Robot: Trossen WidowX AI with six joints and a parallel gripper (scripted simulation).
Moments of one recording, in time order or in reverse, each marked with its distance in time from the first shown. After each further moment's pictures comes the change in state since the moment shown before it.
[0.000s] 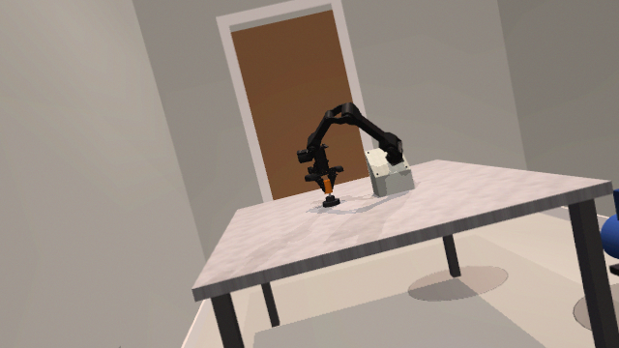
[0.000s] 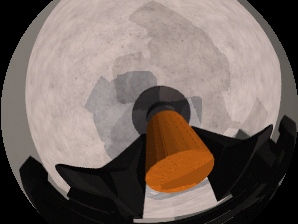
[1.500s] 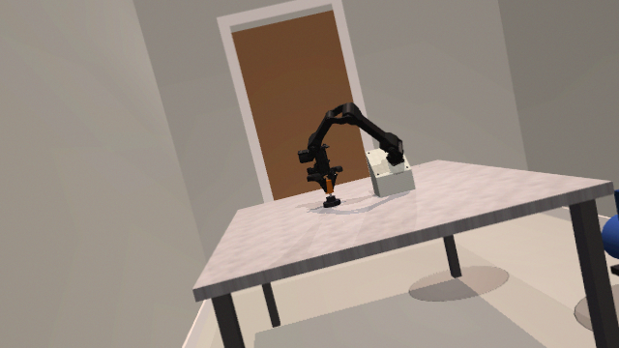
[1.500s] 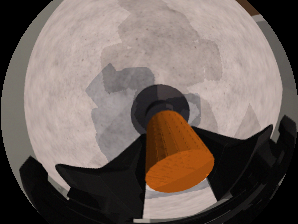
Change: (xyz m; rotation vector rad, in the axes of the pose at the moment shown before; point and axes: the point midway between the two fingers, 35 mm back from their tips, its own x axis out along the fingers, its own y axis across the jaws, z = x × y) arm -0.001 -0.001 -0.002 -0.211 0.004 -0.001
